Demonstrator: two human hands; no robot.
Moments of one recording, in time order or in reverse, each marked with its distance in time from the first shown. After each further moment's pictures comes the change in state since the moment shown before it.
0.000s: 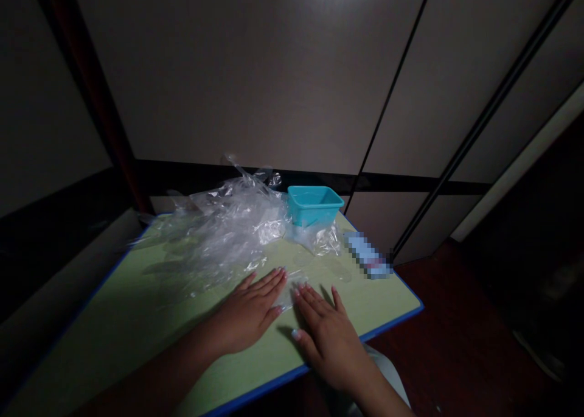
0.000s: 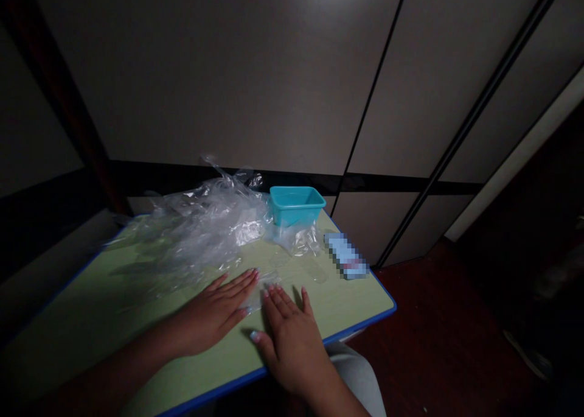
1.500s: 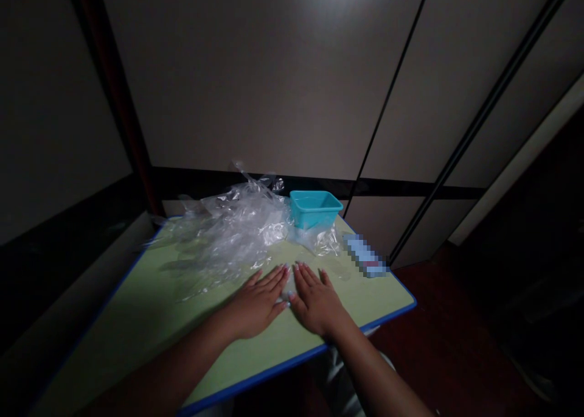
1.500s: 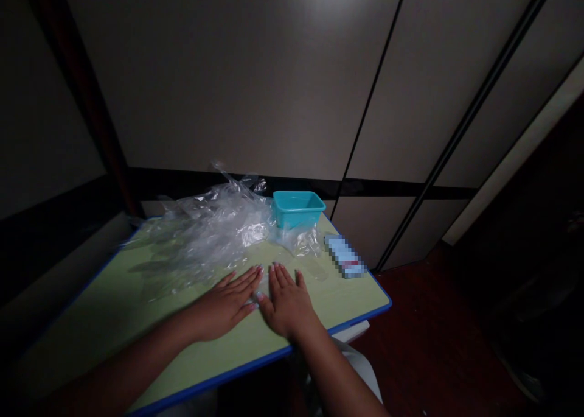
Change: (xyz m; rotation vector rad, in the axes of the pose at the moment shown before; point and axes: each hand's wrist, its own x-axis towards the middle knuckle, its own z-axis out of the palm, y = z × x) left_hand 0.002 0.000 0.001 0.043 -0.043 -0.034; right_hand 0.046 0.009 0.011 -0.137 -0.064 0.072
